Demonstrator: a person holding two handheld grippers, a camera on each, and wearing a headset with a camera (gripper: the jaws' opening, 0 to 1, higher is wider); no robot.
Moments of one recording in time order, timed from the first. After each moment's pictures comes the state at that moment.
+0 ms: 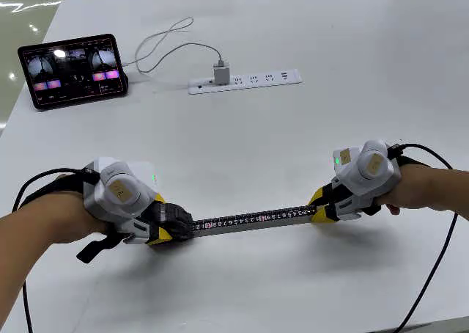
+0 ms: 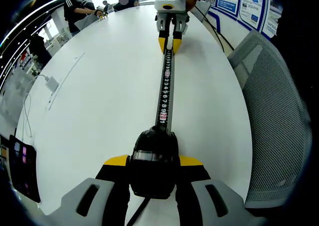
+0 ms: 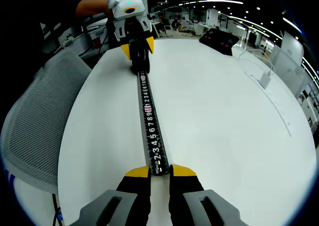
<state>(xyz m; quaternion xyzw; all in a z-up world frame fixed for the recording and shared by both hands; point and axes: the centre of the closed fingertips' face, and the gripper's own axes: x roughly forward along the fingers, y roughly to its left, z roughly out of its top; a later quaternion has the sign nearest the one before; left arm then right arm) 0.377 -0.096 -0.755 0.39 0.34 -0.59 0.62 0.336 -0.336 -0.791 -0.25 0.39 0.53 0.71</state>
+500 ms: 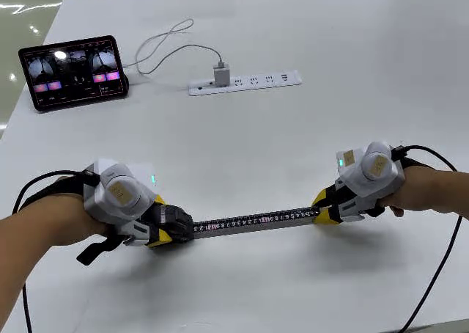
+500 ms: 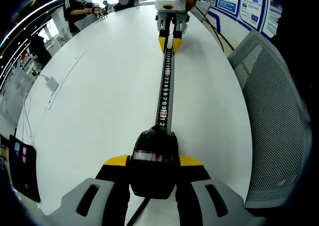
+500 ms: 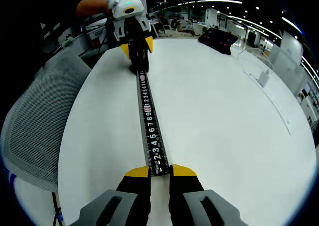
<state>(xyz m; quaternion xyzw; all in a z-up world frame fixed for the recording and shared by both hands) 0.376 -0.096 -0.755 0.39 0.34 -0.59 0.62 0.333 -0.339 -0.789 -0.25 0.39 0.53 0.71</state>
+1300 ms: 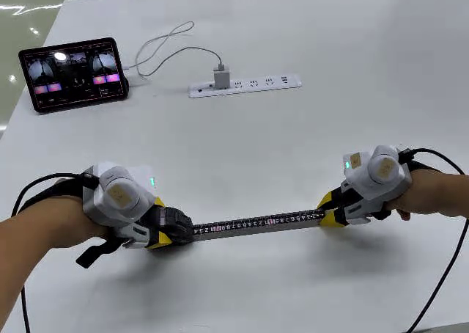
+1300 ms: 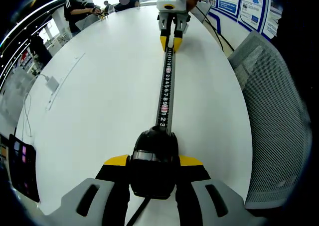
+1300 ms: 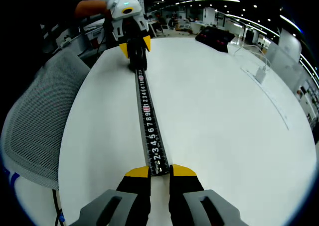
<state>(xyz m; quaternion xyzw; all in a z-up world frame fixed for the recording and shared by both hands) 0.378 -0.097 -0.756 0.39 0.34 -0.59 0.62 0.332 -0.350 -0.789 -0.25 0.39 0.52 0.72</state>
